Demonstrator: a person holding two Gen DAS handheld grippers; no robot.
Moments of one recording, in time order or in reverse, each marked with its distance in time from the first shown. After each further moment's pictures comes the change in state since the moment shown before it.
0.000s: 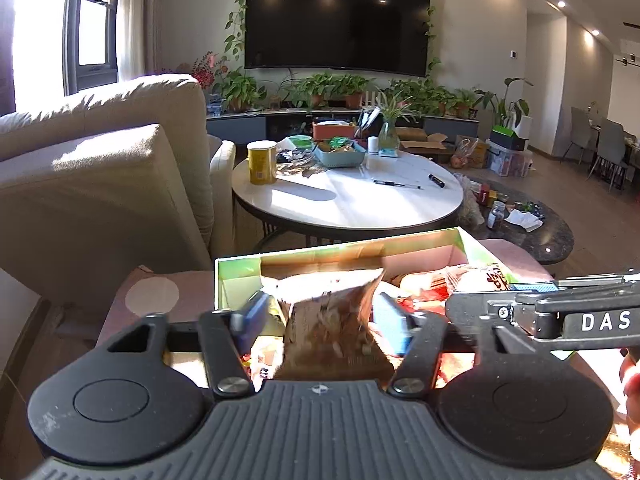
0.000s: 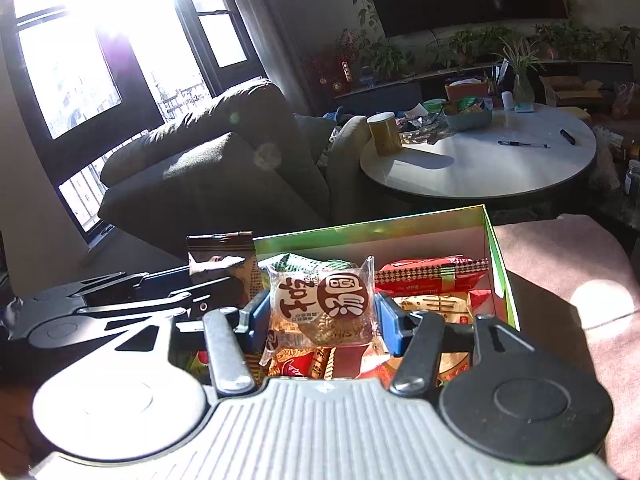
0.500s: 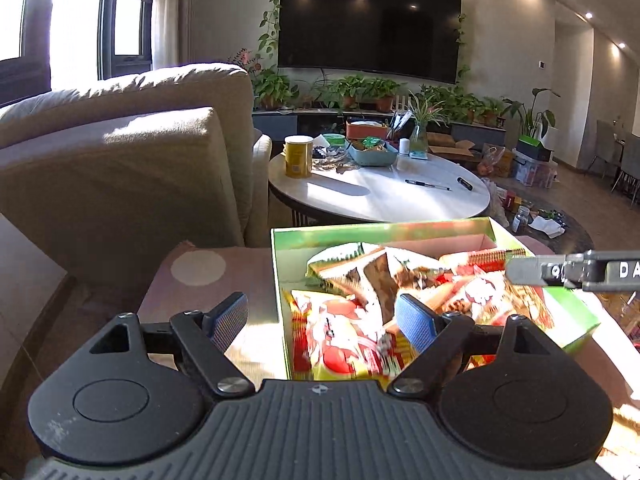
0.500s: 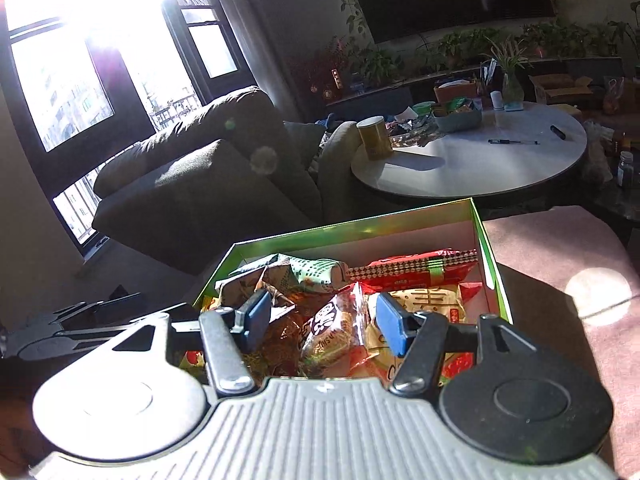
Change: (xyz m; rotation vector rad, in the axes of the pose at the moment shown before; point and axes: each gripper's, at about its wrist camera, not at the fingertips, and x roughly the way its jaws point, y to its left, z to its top) left arm -0.032 0.025 -0.024 -0.047 -0.003 0.065; right arm -0.016 -0.001 -0.007 0.021 -0.041 -0.029
